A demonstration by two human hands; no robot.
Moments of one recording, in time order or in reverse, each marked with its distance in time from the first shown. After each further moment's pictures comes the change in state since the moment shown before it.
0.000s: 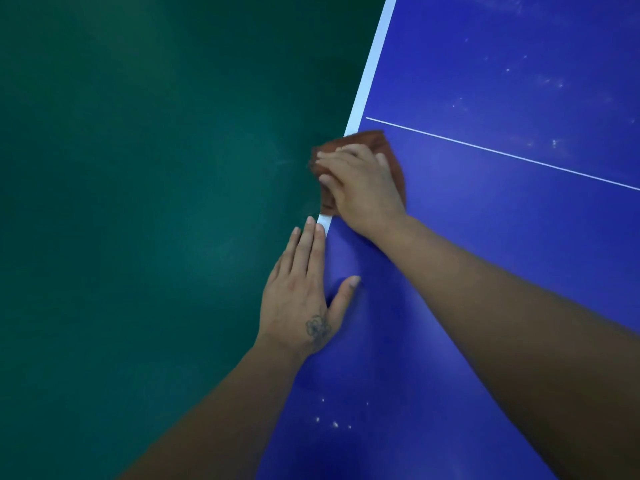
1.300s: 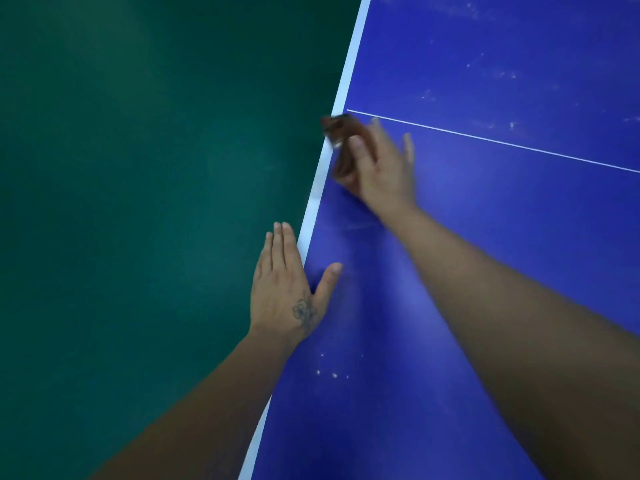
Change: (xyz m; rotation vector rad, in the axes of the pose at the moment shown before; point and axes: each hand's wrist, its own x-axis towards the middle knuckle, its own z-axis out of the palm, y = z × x) left_hand -0.042 0.002 -0.022 -0.073 -0.120 -0.168; right_hand -0.050 -0.007 -0.034 0.385 0.268 0.405
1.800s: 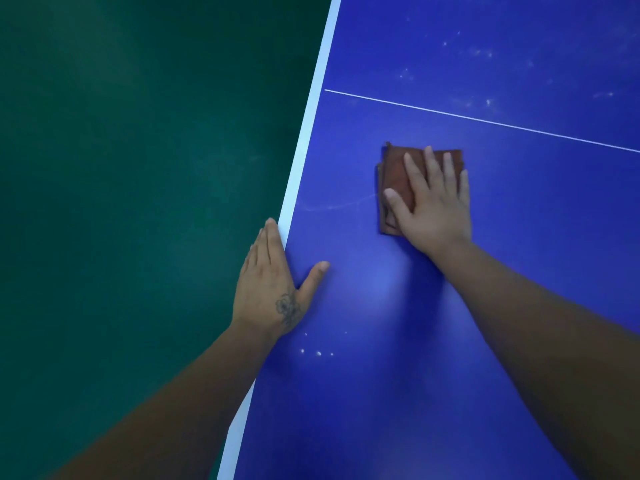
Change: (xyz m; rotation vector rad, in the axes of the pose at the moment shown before) left_hand -0.017 -0.006 0.012 -0.100 -0.027 0.043; right_hand -0.074 0.109 -0.061 -0.661 -0.132 0.078
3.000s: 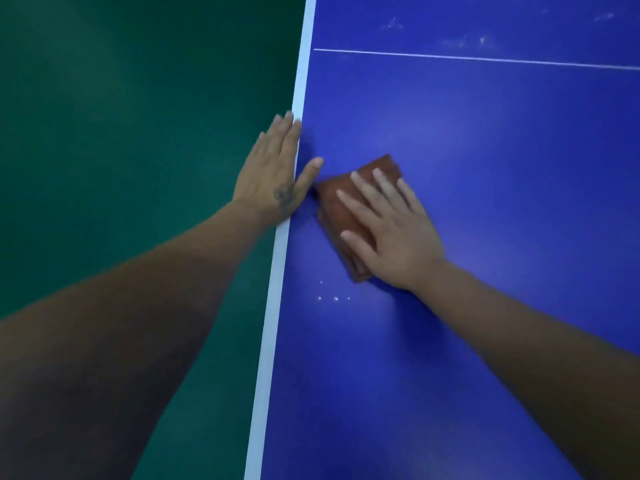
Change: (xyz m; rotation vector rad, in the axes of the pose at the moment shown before) left_hand 0.084 0.002 -0.046 0.191 0.056 0.414; right_hand -0.126 -0.061 0.015 -0.016 0.022 -0.376
